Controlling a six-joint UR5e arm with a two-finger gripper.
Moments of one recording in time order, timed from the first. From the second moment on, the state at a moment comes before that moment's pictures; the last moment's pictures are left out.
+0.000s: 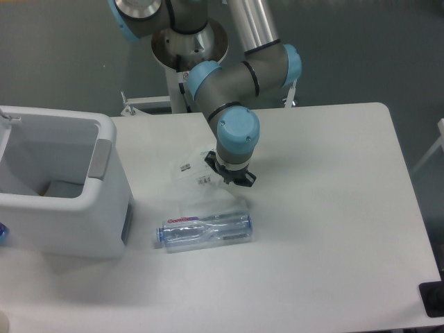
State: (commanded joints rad) arm 2.48 -1.84 -1.94 -1.04 1.60 1.05
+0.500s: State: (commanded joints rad) arm 2.48 -1.66 -1.81 -1.32 1.54 1.06
